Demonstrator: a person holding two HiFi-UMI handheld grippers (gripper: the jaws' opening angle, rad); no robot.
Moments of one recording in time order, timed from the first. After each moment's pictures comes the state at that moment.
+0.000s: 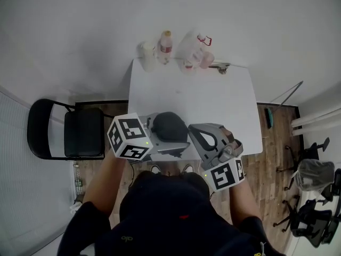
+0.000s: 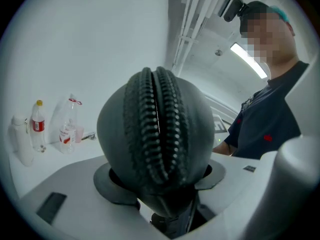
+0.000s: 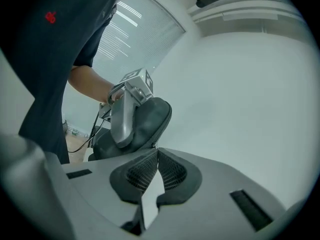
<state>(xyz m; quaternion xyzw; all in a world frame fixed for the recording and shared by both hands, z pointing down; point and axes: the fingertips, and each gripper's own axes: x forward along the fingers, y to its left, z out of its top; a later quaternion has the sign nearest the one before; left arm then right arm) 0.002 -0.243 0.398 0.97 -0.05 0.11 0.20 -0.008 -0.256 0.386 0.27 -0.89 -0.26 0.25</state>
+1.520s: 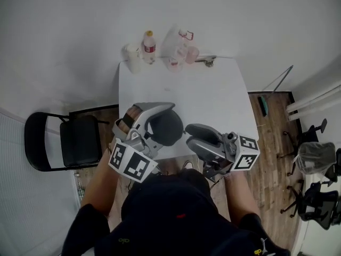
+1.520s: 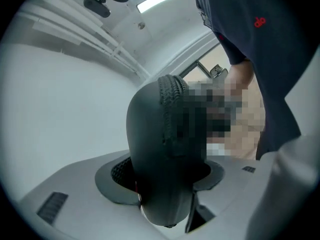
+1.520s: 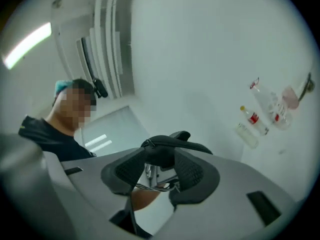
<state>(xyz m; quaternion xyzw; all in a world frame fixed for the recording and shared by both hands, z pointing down) 0.008 -0.264 0.360 0.91 -0.22 0.16 -0.32 0.026 -0.228 0.337 0.10 -0.92 0.32 -0.20</state>
